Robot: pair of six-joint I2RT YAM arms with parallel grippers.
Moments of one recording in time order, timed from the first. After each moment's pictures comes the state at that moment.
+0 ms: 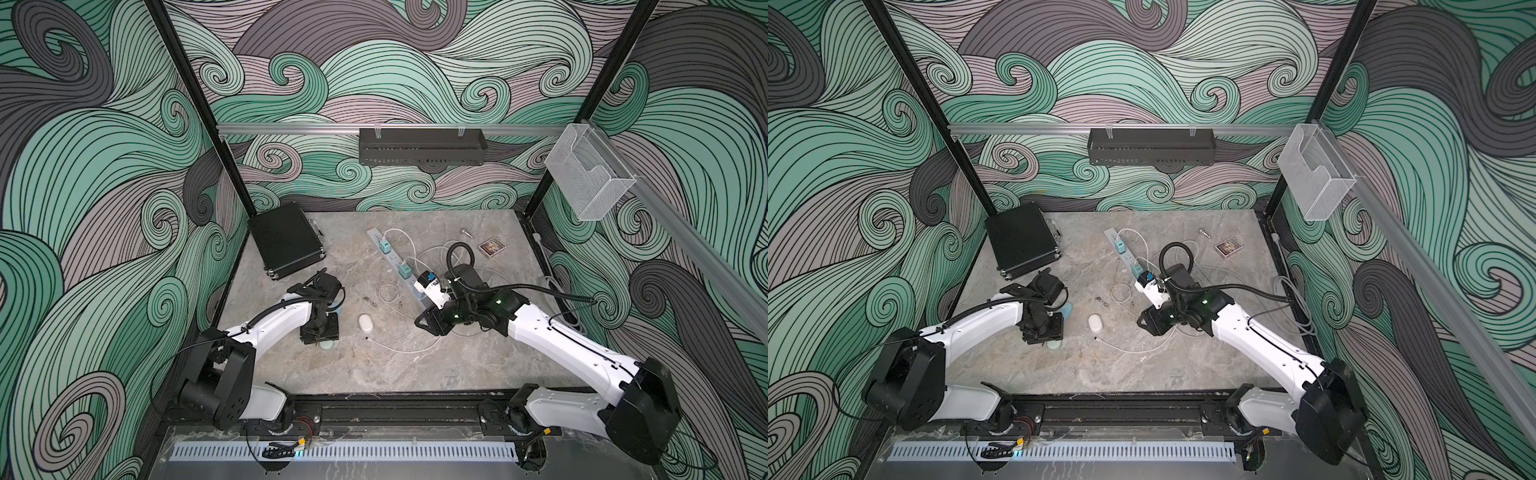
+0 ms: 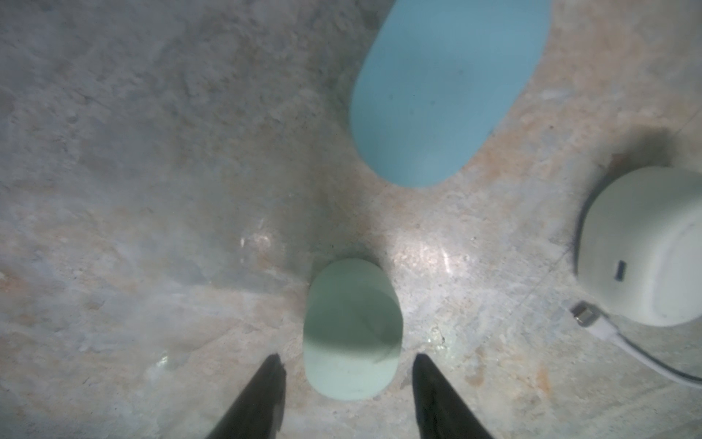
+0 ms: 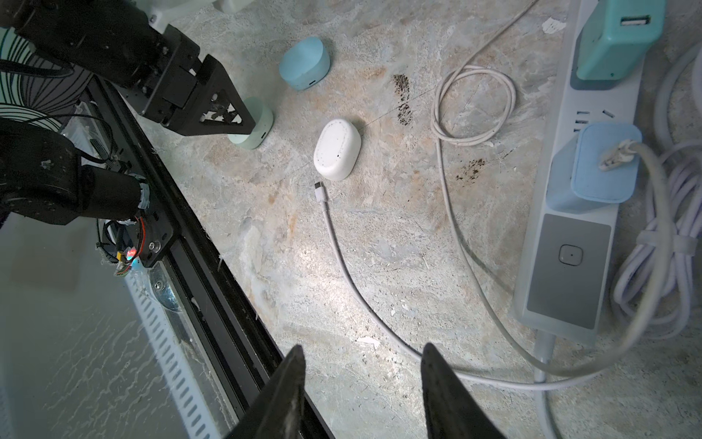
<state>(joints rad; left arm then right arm) -0.41 1.39 0.80 -0.90 -0.01 -0.56 0.69 1.24 0.92 -0.64 -0.37 0.05</state>
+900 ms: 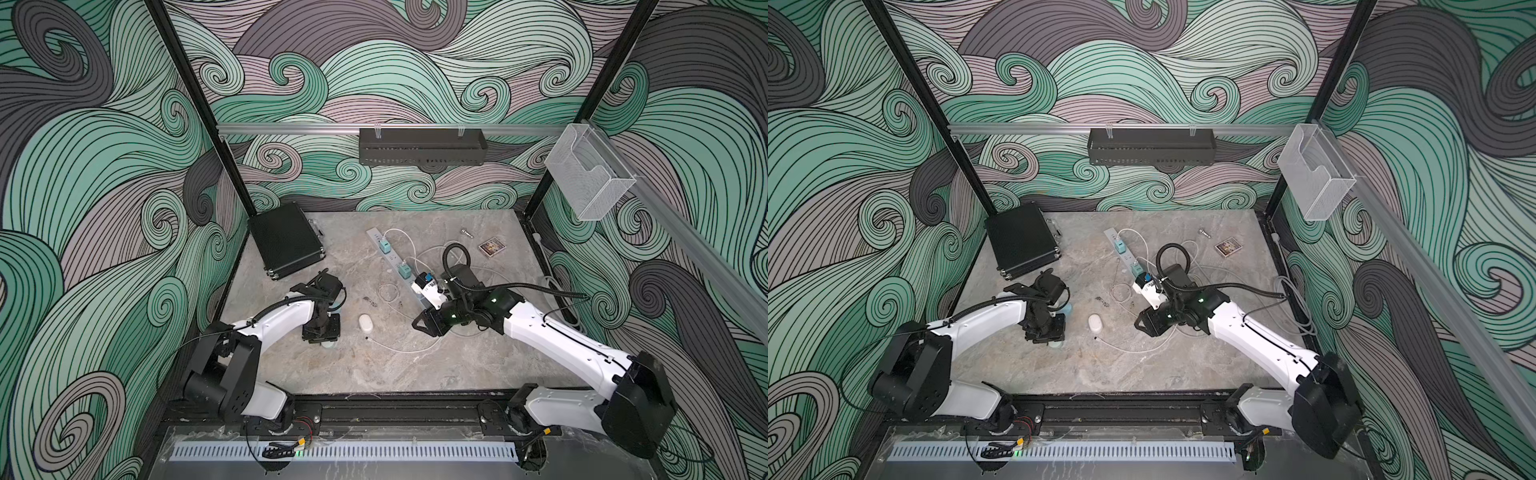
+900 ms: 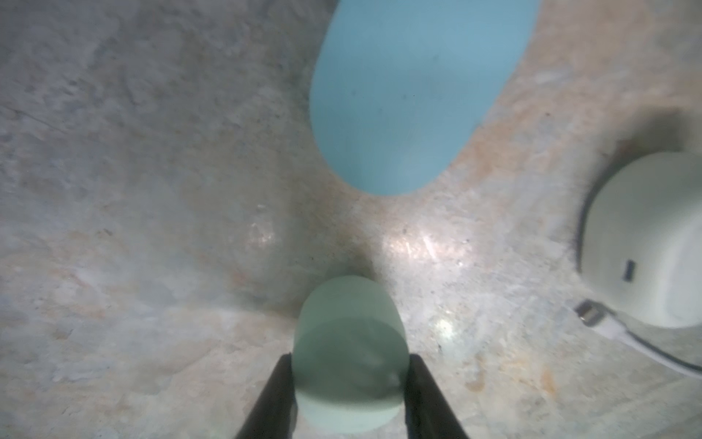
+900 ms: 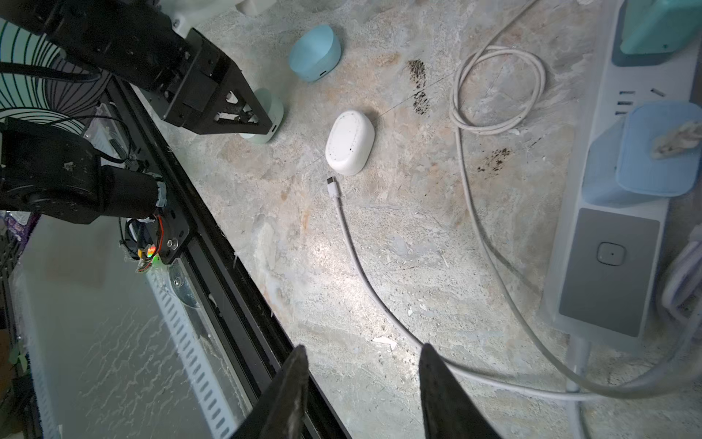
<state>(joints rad) -0.41 1.39 0.80 -0.89 0.03 -0.50 0.71 1.26 0.92 -0.63 -0.40 0.08</state>
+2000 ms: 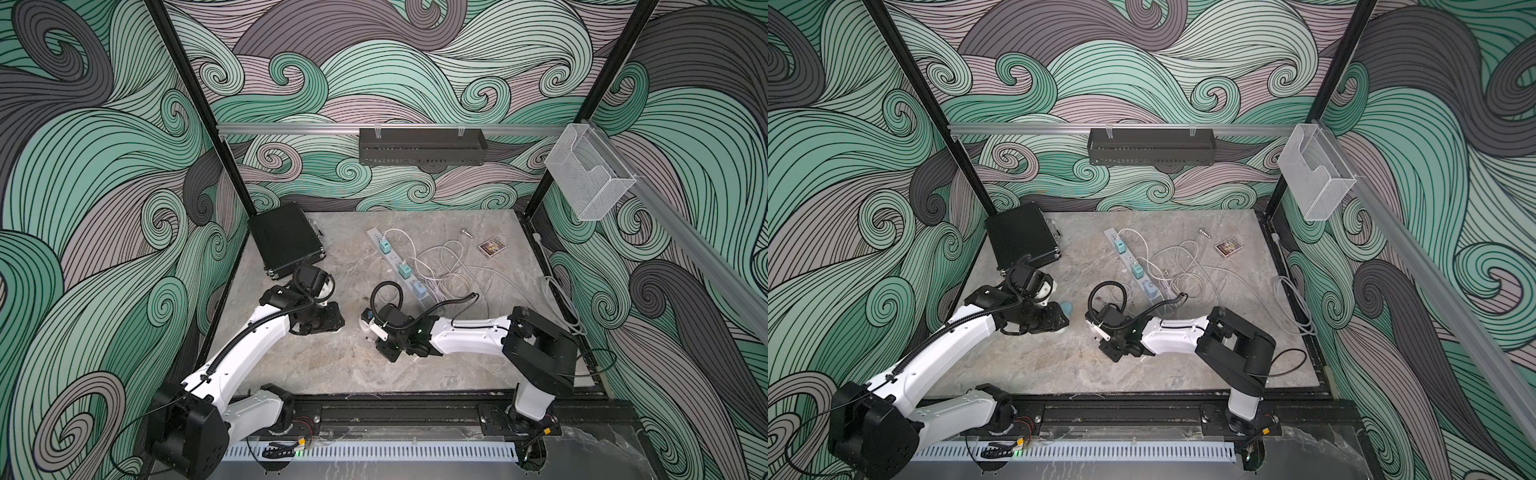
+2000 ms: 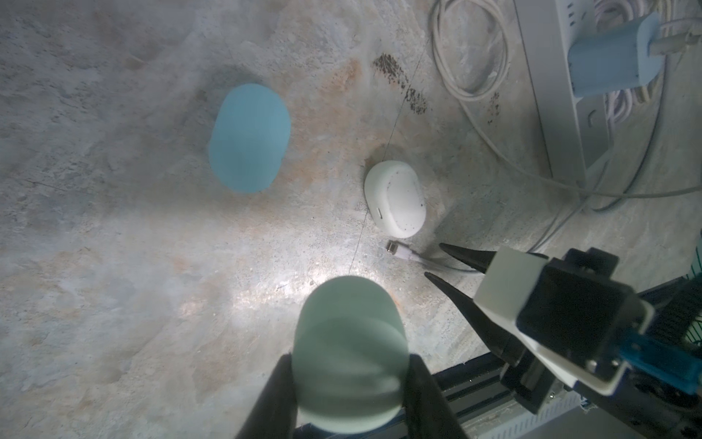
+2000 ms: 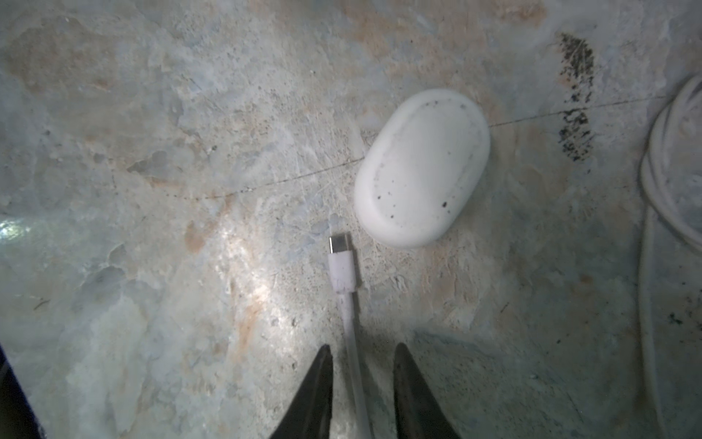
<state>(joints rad) -0.37 1.13 0.87 -0.95 0.25 -0.43 1.09 1.77 0.94 -0.17 0.04 0.06</state>
